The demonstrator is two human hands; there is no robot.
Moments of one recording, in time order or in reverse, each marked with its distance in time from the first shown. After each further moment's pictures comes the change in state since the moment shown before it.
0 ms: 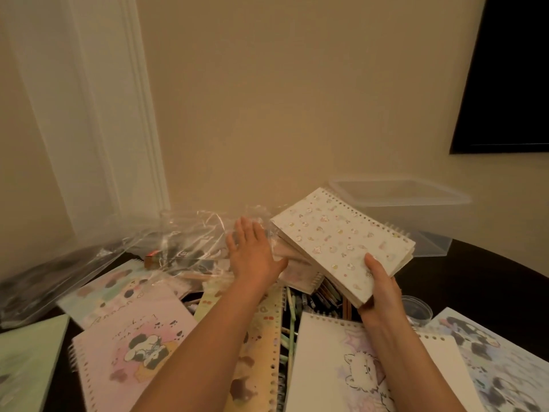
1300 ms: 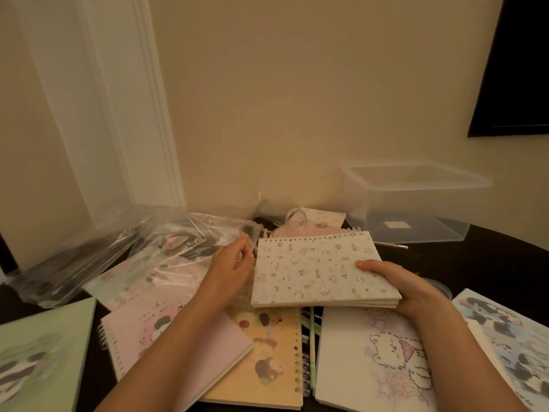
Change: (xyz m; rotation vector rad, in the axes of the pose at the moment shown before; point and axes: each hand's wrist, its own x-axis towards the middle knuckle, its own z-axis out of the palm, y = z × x) left_hand -0.047 -0.088 -0.001 -0.765 0.067 0.199; right_hand -0.007 -0.023 -0.006 -0.633 -0.334 0.412
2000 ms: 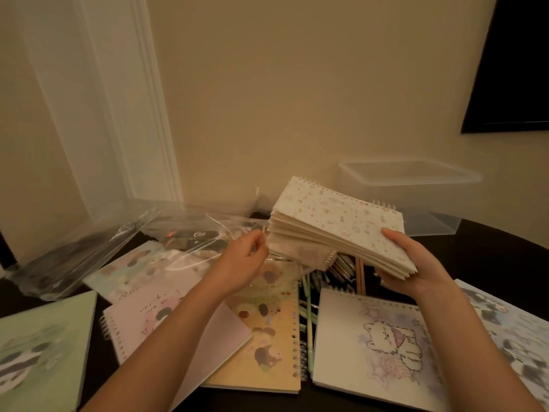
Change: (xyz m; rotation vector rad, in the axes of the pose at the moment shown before) left_hand -0.004 0.038 -0.008 0.005 -0.145 0.017; right_hand -0.026 -0.014 -0.002 0.409 0.050 -0.163
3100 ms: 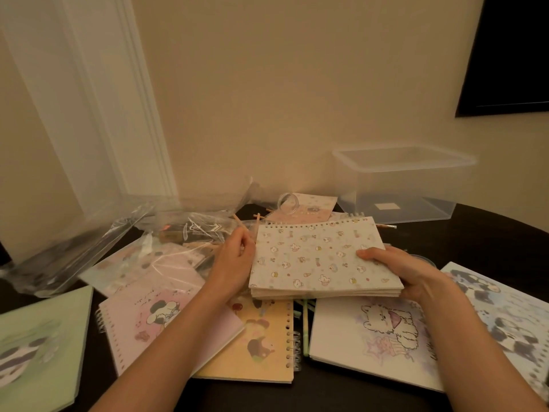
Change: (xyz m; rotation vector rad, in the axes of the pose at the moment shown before) left_hand -0.008 -0.015 0.024 -0.077 0.168 -0.146; right_hand 0.004 0.013 -0.018 -0.579 0.028 0.111
